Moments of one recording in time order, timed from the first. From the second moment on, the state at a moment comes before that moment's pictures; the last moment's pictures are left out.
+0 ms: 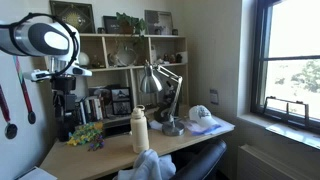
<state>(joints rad) 0.10 -0.52 0.22 -2.45 0.22 1.78 0.40</state>
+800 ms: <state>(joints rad) 0.21 -0.27 0.32 -2.39 0.12 1.80 0.21</state>
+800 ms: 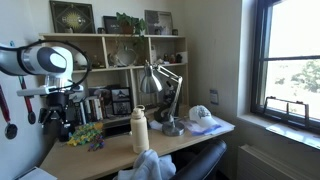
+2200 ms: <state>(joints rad) 0.34 0.17 0.37 -2.26 -0.01 1.93 -0.37</state>
